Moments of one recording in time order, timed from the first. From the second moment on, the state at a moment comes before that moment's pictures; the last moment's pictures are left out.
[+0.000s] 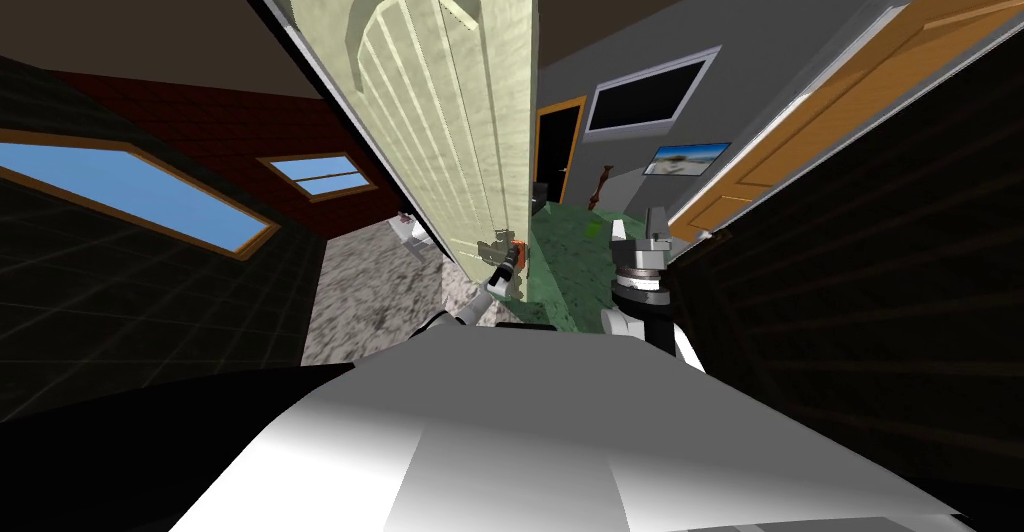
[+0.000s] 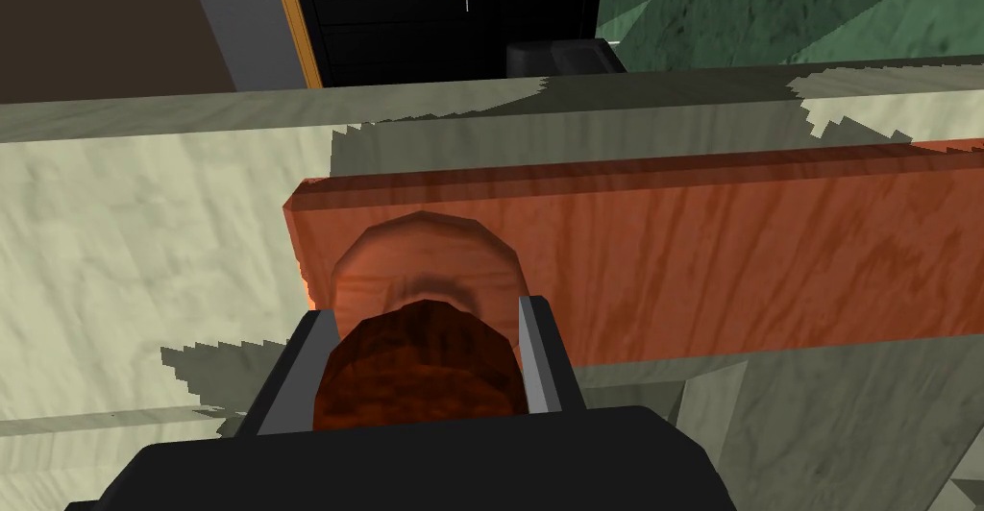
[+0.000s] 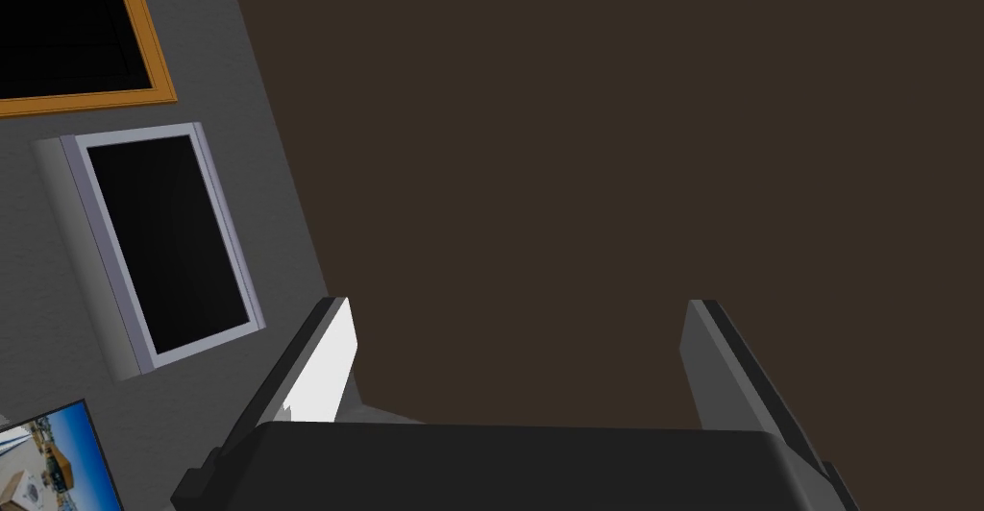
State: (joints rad) arm -0.37 0.06 -0.40 -0.86 0.35 -0.42 -0.13
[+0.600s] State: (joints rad) arm -0.37 0.06 -0.37 -0.83 0.35 -0.42 -0.13
